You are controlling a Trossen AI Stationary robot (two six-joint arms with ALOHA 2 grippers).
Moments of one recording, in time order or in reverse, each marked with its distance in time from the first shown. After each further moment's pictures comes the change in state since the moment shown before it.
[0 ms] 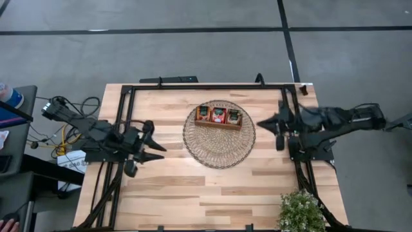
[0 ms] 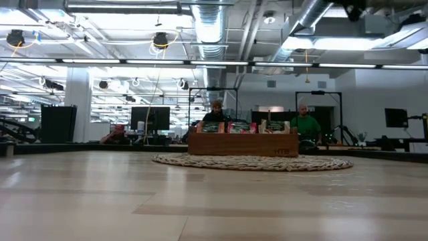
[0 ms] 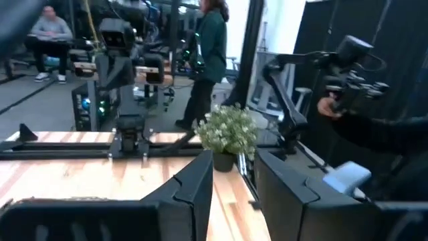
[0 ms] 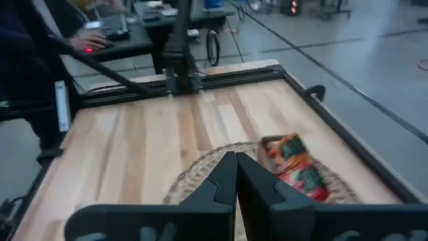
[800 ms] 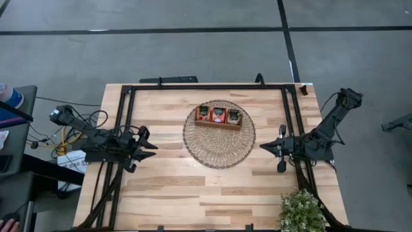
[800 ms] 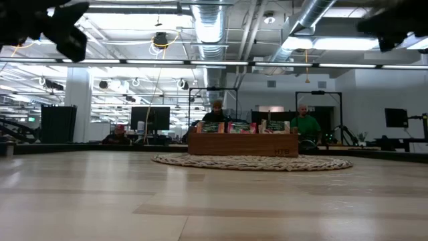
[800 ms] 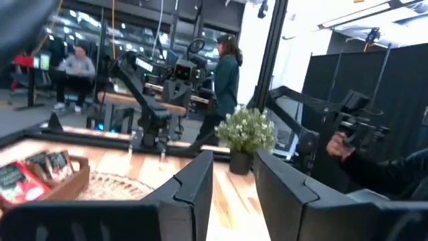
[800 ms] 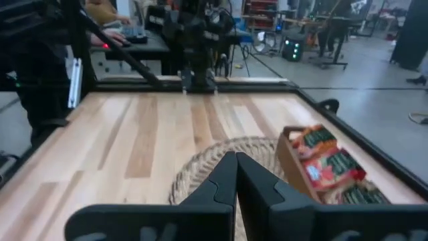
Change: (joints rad) left arm -0.006 -0.547 -0.791 0.469 -0.068 0.007; right arm 0.638 -0.156 -0.511 0.421 0.626 -0.008
